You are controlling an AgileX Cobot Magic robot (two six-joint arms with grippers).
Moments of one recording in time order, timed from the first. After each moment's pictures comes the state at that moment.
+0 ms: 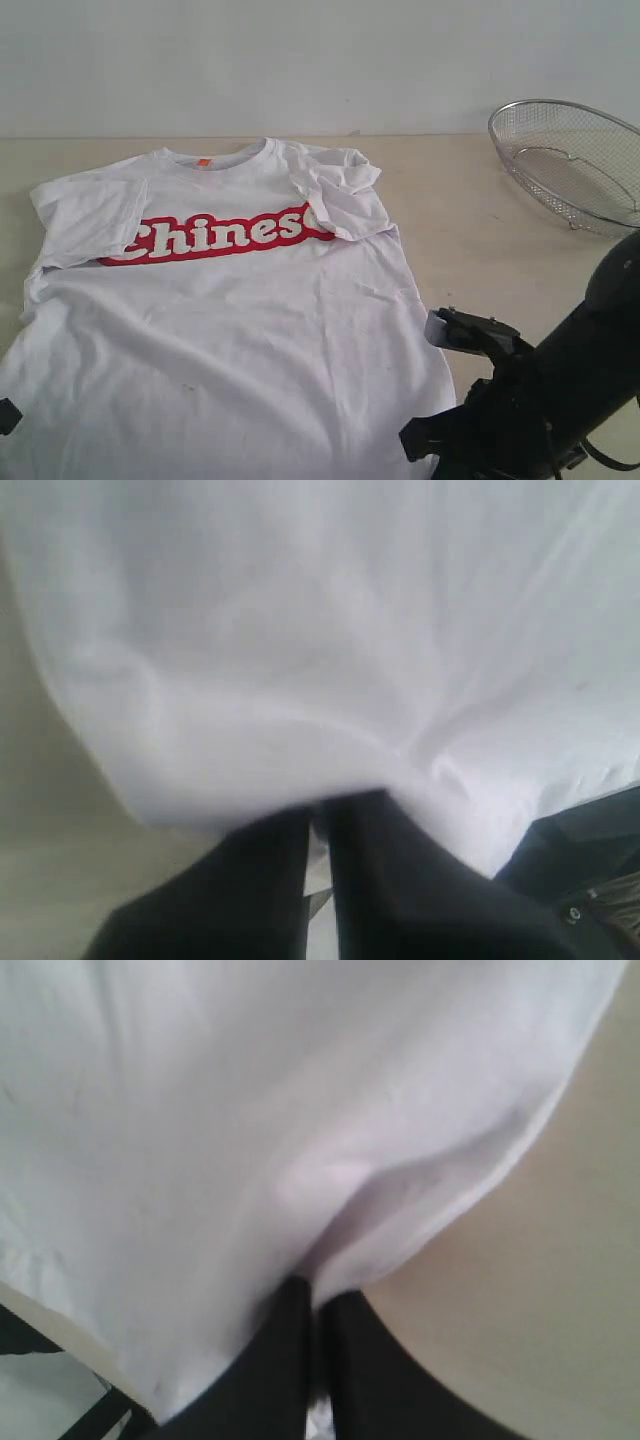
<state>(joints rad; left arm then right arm) 0.31 1.81 -0.57 -0.47 0.95 0.45 0.28 1.69 -0.56 0.95 0.69 -0.63</state>
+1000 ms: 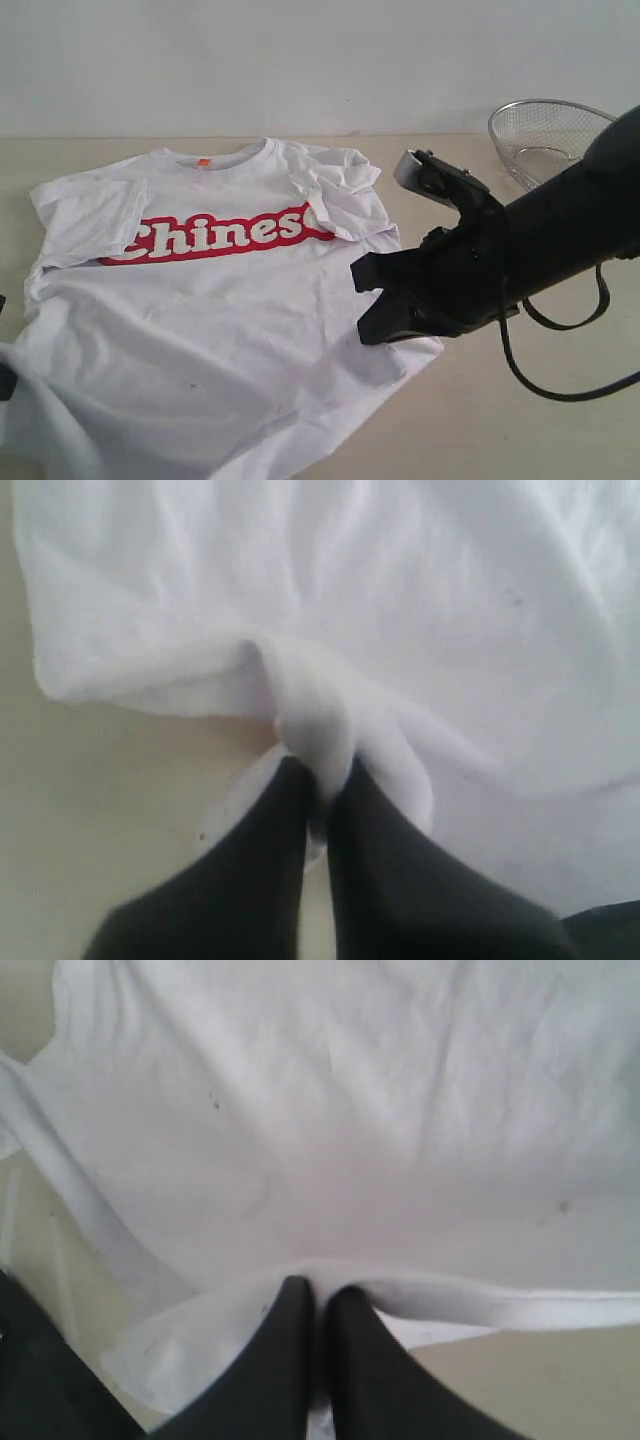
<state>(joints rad) 0.31 1.49 -0.65 -0.61 0.94 0.51 0.28 1.57 -0.80 1.03 0.71 -0.64</state>
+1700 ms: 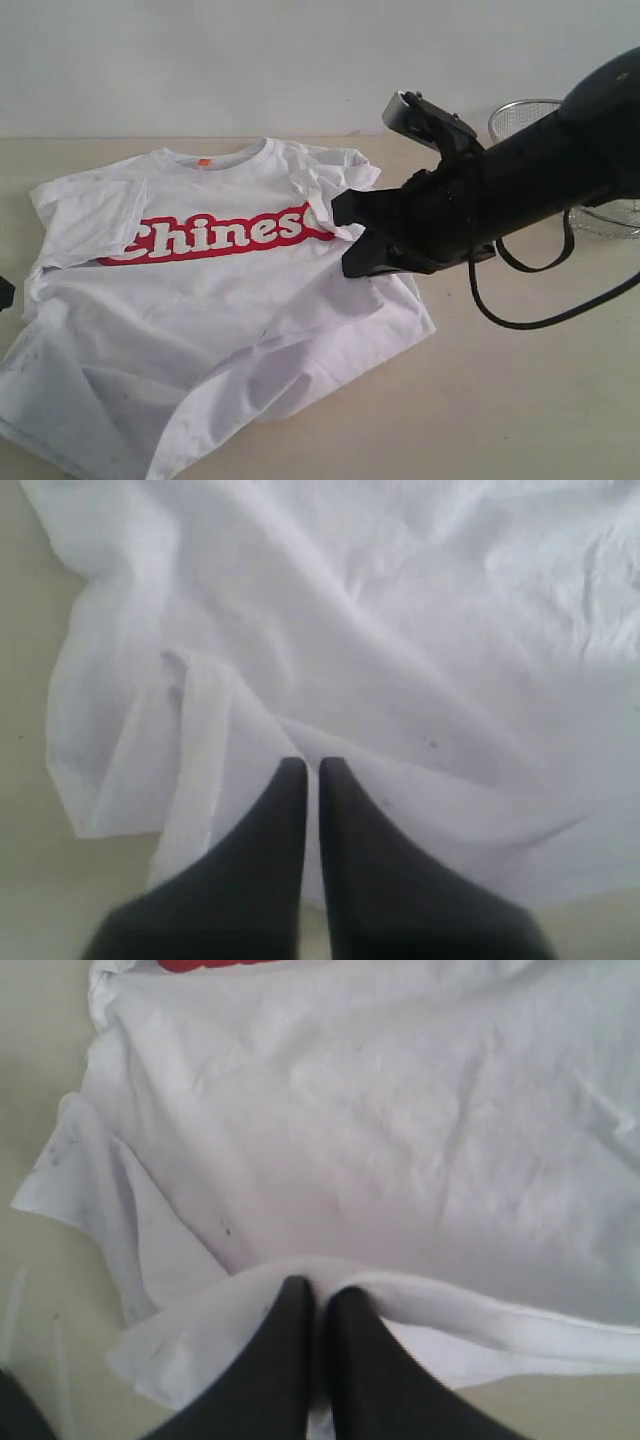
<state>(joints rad) 0.31 1.48 -0.81 -0.67 0.94 0.52 0.28 1.62 -0.94 1.03 0.63 -0.62</state>
